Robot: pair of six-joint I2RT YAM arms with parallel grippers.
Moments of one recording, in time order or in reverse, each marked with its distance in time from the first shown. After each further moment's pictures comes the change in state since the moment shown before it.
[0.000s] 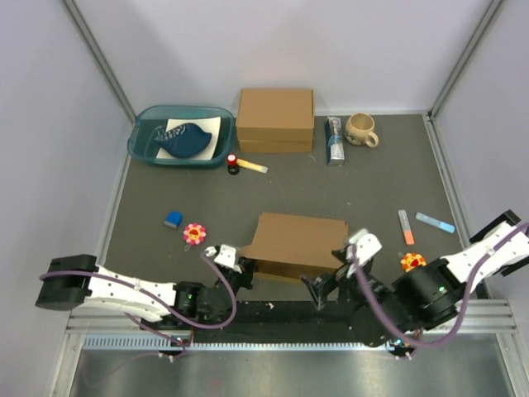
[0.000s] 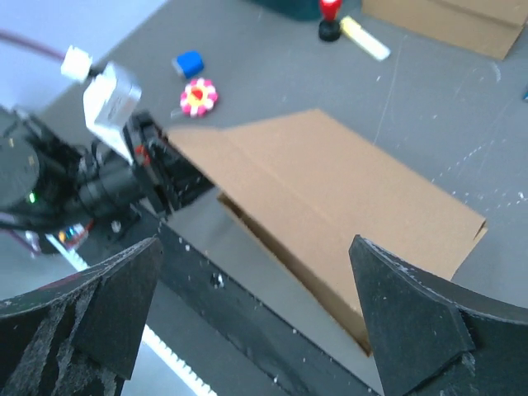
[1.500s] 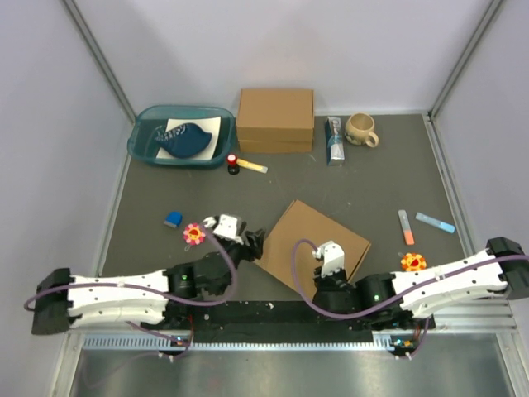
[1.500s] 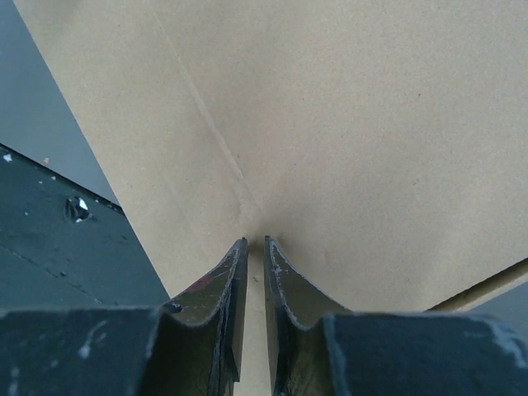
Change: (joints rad) left arm 0.193 -0.177 0.232 -0.202 0.138 0.231; right arm -0.370 0.063 -0.534 0.364 -0.404 0.090
